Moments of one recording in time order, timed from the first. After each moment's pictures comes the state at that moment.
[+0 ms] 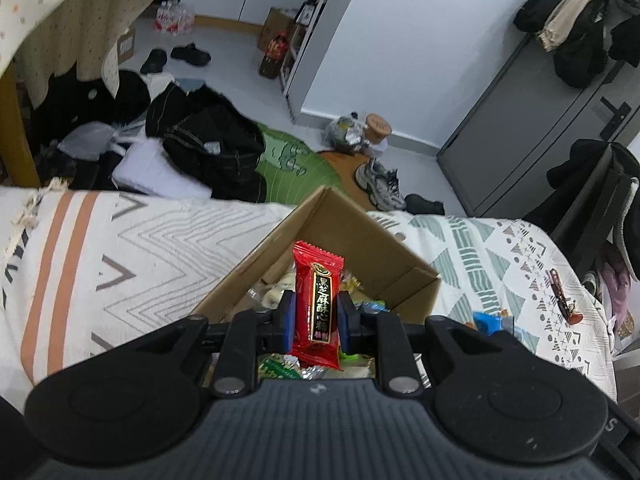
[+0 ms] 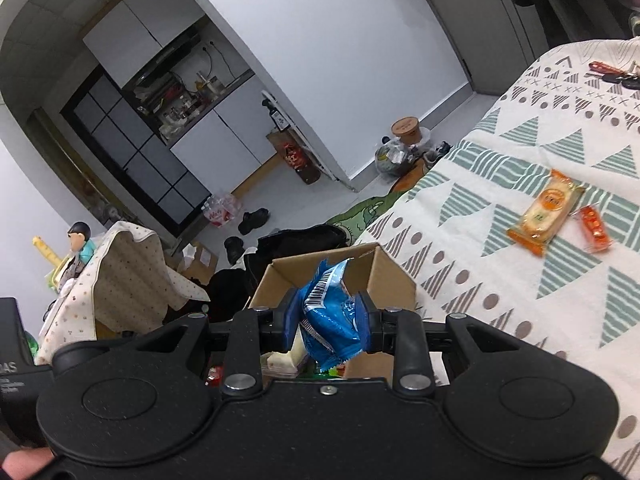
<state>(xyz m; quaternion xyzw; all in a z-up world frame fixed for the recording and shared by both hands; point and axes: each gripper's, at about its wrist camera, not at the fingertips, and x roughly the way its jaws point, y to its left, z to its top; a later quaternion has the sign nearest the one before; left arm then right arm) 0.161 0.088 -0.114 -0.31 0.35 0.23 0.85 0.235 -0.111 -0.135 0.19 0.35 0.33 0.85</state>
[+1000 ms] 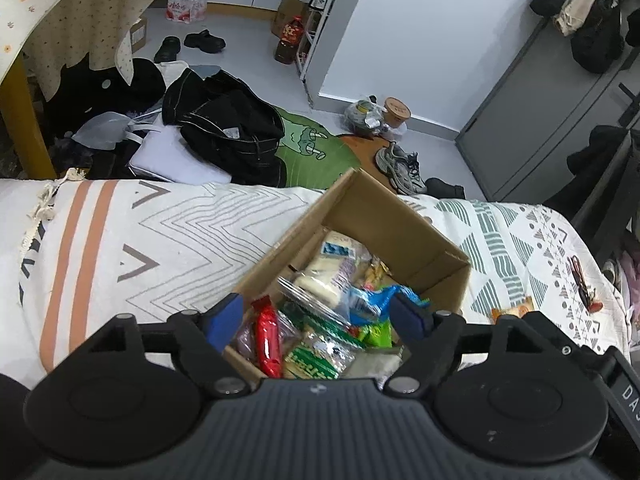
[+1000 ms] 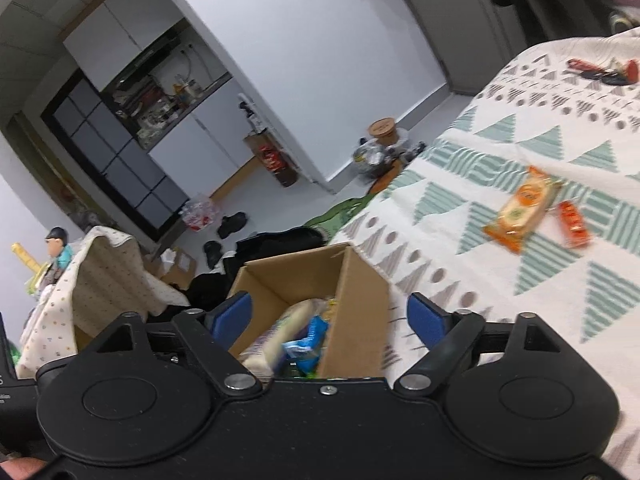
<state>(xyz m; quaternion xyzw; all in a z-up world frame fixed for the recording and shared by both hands) 0.157 0.091 -0.119 -0.30 0.38 0.25 0.84 0.236 -0.121 -0.140 0.18 0.36 0.29 0.87</state>
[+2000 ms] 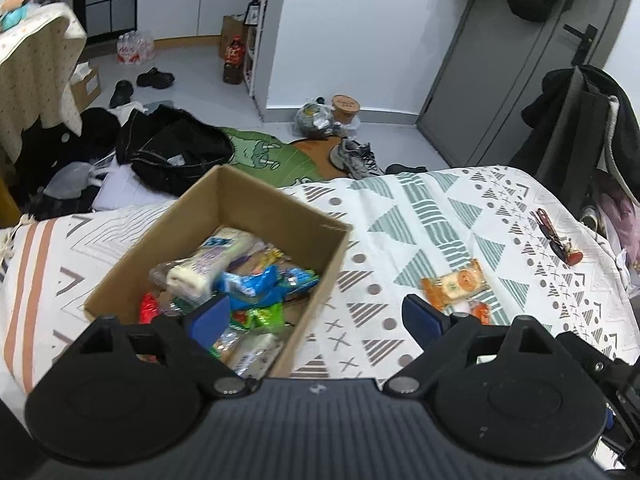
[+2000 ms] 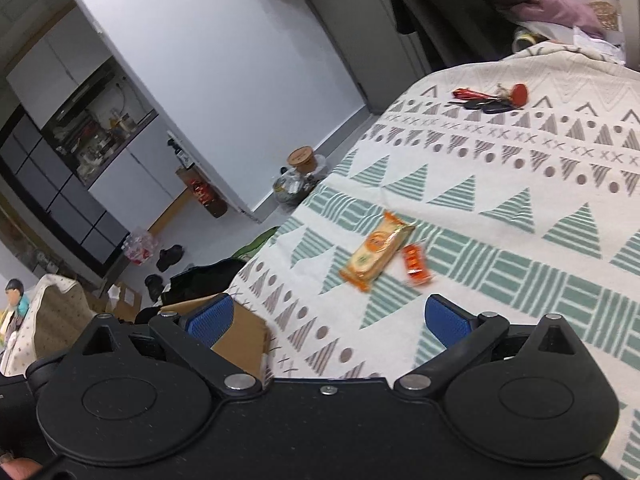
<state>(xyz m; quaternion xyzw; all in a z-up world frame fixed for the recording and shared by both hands) 0.212 -0.023 -0.091 -0.21 0.38 0.22 0.87 0.255 -0.240 -0.121 0.20 0.36 0.19 0.89</state>
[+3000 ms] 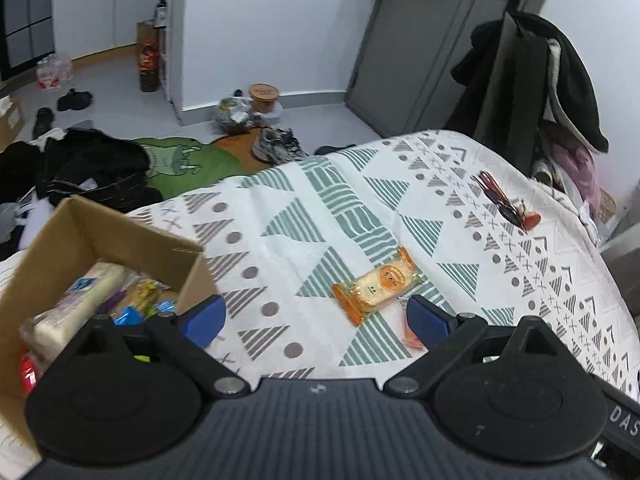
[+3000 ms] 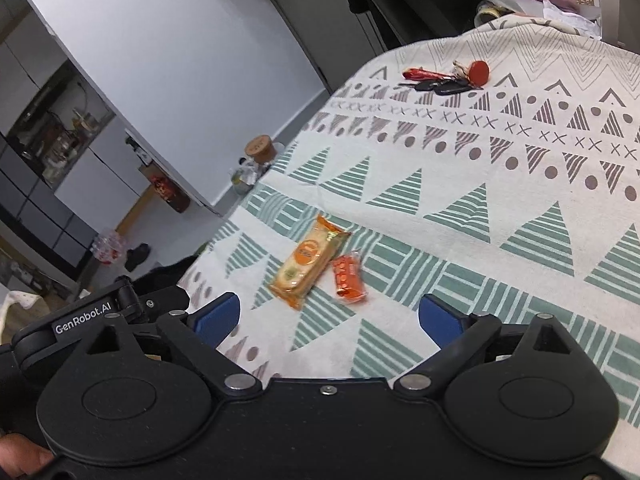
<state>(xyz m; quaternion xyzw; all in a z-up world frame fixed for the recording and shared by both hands) 0.304 -0.069 -0.120 -0.17 0.40 0.11 0.89 0.315 -0.269 -0.160 0.19 0.40 0.15 0.88</state>
